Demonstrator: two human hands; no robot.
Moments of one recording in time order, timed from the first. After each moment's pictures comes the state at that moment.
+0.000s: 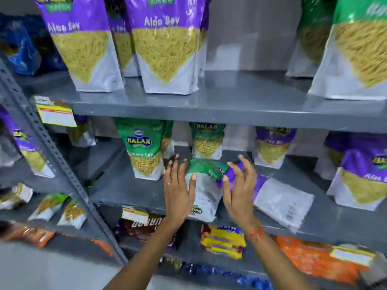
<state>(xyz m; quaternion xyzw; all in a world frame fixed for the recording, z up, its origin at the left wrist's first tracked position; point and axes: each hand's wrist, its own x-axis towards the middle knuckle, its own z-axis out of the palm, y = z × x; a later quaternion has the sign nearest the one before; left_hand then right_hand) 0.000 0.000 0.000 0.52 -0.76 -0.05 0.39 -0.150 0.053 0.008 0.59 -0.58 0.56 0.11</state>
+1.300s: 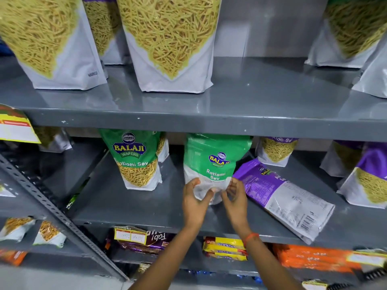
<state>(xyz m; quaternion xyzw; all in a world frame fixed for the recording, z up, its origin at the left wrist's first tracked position) -0.023 -0.055 -0.045 0.50 -0.58 -0.45 0.46 -0.139 -0.030 -0.073 0.39 -0.63 0.62 -0.24</state>
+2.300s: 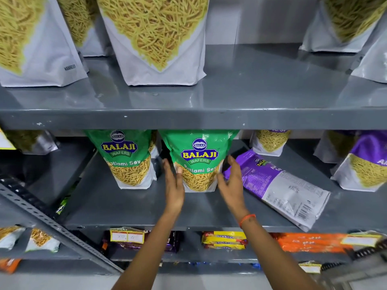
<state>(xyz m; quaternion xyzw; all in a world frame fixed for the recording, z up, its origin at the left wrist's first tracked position) 0.003 -0.100 -0.042 0.46 -0.57 -0.49 0.47 -0.141 -0.050 -0.047 0.41 -0.68 0.57 -0.21</state>
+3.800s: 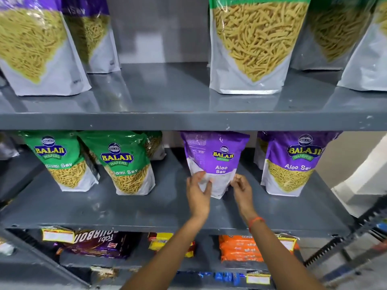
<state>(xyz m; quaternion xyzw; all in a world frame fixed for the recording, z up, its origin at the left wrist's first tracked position) -0.261 0.038 -0.040 0.48 -0.61 -0.39 0.50 -0.390 0.062 -0.072 0.33 -0.63 0.66 -0.26</state>
